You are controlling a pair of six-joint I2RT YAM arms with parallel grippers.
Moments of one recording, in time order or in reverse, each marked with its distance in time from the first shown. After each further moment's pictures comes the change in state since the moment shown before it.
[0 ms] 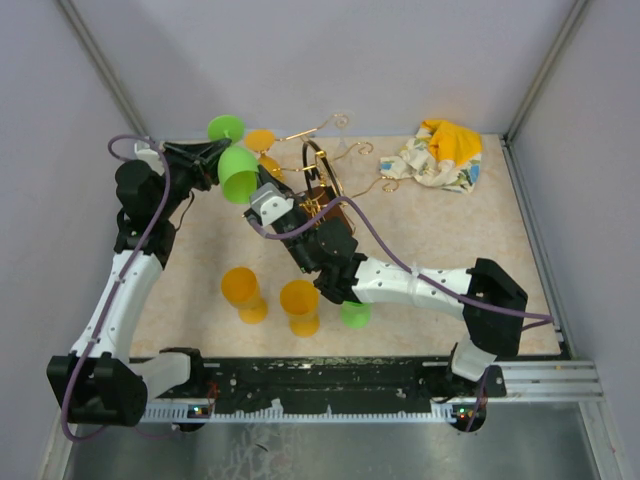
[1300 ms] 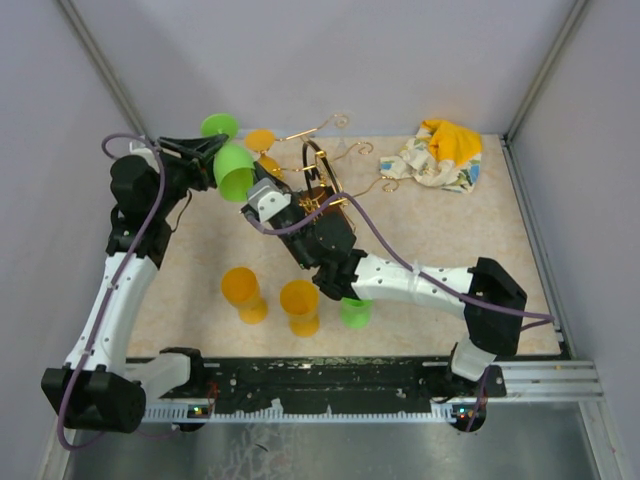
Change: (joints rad) left arm -0.018 -0.031 0.080 -0.172 -0.053 0.030; right arm -0.008 0.005 0.041 -0.047 -0.028 0.016
